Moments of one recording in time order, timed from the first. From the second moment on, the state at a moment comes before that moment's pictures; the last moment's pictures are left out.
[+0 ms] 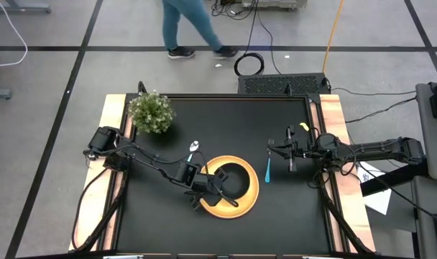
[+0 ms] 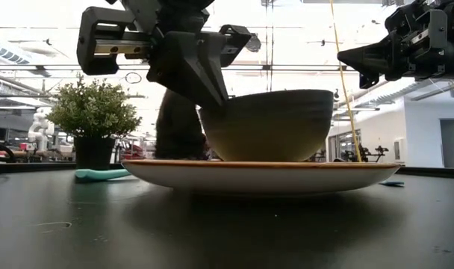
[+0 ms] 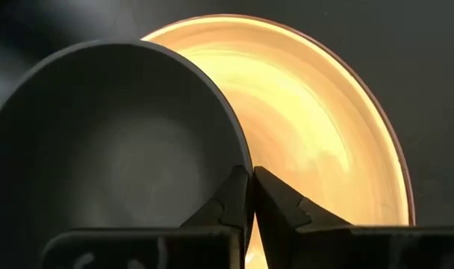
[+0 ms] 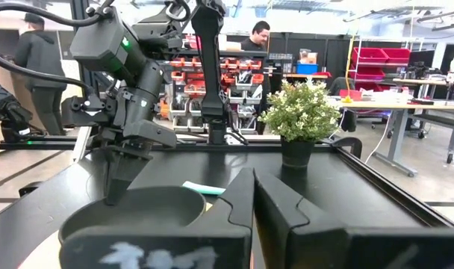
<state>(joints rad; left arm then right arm) -0.30 1.84 1.25 -0.35 0.00 0.58 -0.08 0.53 0.01 0.62 -0.05 -0.01</state>
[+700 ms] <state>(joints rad) -0.30 1.75 1.25 -0.39 0.05 0.57 -0.08 0.53 0.01 0.62 -0.05 -0.01</state>
